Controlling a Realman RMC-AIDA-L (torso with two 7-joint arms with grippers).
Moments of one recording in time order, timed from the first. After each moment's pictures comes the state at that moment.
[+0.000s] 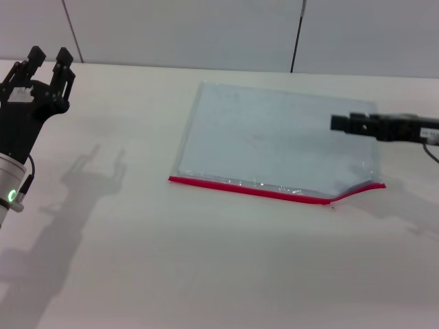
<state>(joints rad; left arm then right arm) -0.48 -2.02 -0.23 -0.13 1.68 1.42 -0.35 0.60 1.97 -0.96 -0.64 -1.78 -1.25 1.92</state>
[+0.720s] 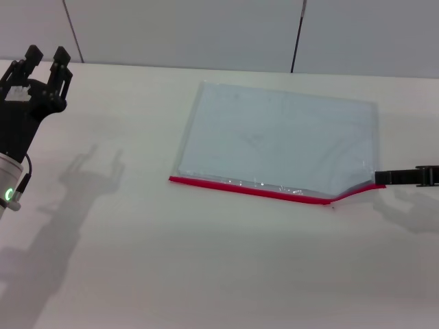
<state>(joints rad) -0.48 -2.01 -0.23 -0.13 1.68 1.42 -0.35 0.64 1.96 -0.71 -0.65 -2.30 -1.31 2.14</state>
